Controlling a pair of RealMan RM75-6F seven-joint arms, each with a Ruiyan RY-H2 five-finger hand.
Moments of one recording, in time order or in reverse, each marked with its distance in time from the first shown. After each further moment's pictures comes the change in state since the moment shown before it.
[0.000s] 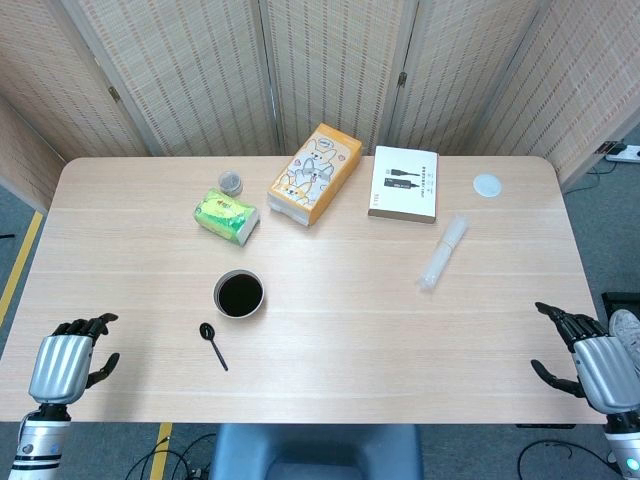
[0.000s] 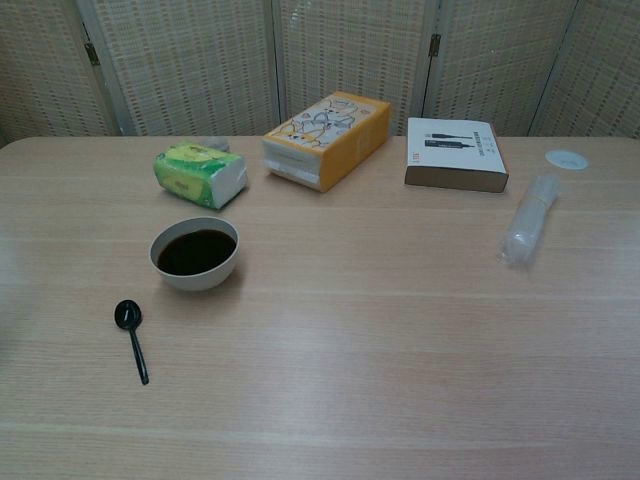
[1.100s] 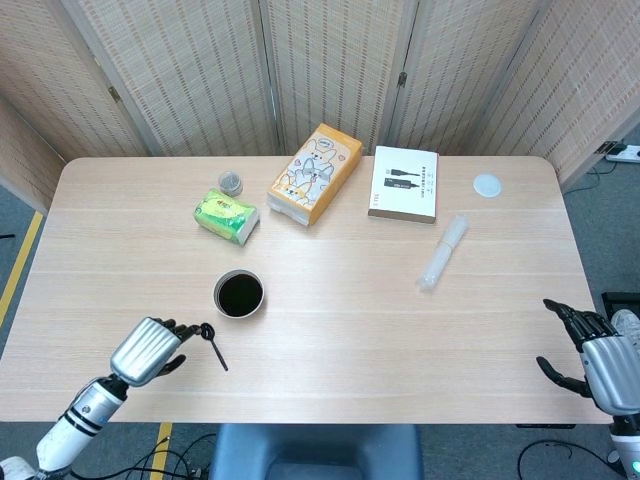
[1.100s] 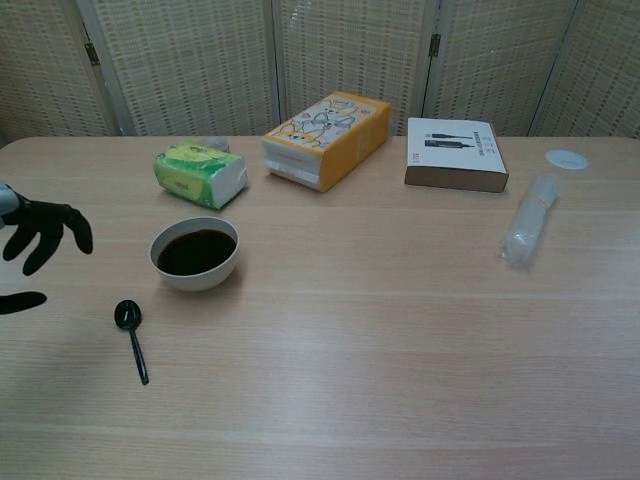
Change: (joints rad) left arm -0.268 -0.029 0.056 0.185 0.322 -0.270 -0.127; right arm -0.013 0.003 0.011 -0.003 -0.006 0.049 -0.014
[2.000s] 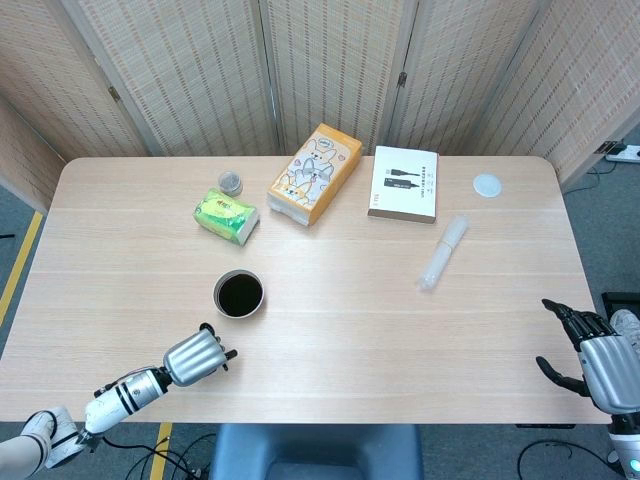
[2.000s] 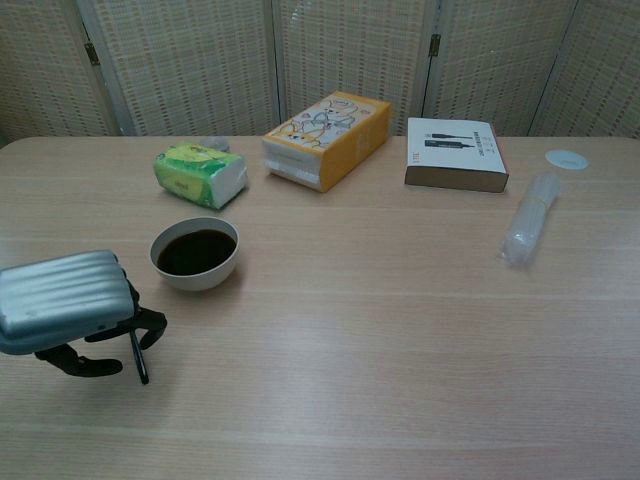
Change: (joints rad) left arm -0.177 -0.301 0.128 0.531 0.189 -0.012 -0.149; right arm 0.004 0.004 -0.001 -0.012 0.009 -0.019 -0.023
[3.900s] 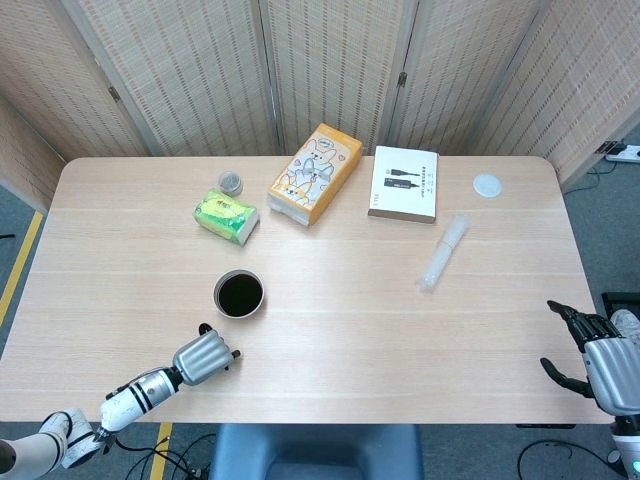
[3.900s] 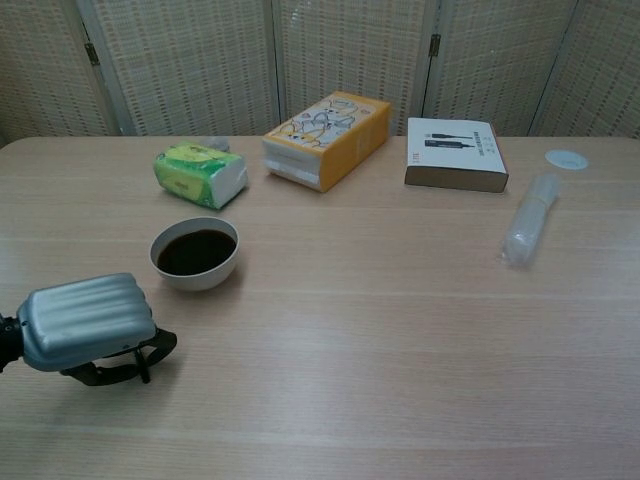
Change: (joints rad) left arm -0.037 -0.045 0.049 -0.024 -0.138 -0.121 0.120; right arm -0.010 -0.003 0.000 0.011 0.019 -0.007 0.003
